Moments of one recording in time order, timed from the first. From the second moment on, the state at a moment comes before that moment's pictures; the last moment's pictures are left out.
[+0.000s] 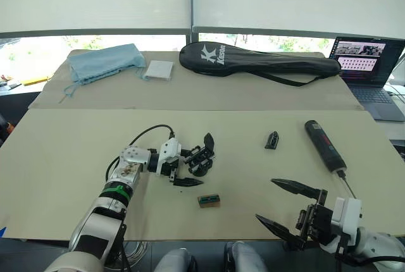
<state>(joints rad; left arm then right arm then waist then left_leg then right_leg) -0.68 0.35 -0.18 0.85 -0.18 -0.33 -1.48 0.50 -0.60 -0.17 -0.56 0.53 -0.18 0.95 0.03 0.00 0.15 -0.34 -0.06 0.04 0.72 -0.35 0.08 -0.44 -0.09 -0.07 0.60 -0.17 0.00</state>
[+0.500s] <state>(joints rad) -0.66 0.34 -0.14 0.82 -0.17 -0.32 -1.47 0.50 -0.59 -0.18 -0.57 0.53 -0.18 0.92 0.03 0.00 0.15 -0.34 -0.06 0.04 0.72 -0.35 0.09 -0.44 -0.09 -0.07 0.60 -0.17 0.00</state>
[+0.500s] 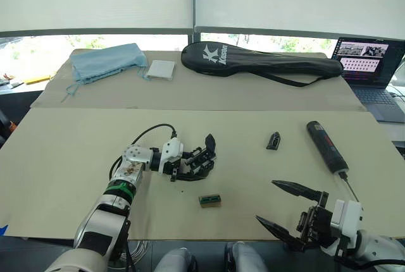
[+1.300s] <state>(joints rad) -0.13 0.26 -0.18 -0.09 -0.10 0.19 -0.72 0.48 -0.59 -0.17 -0.58 0.56 -0.13 0.92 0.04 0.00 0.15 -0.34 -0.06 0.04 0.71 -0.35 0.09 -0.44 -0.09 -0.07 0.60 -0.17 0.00</state>
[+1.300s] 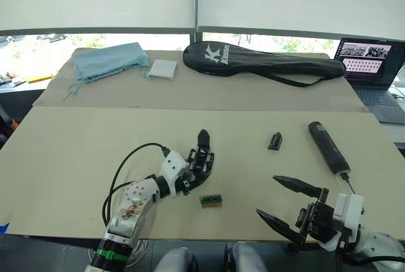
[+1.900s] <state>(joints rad) -0.13 0.26 -0.21 -0.07 -0.13 0.17 -0.70 0.47 -0.60 -0.18 -0.58 0.57 -0.11 0.93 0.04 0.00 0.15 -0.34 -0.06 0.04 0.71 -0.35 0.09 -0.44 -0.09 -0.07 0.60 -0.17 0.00</state>
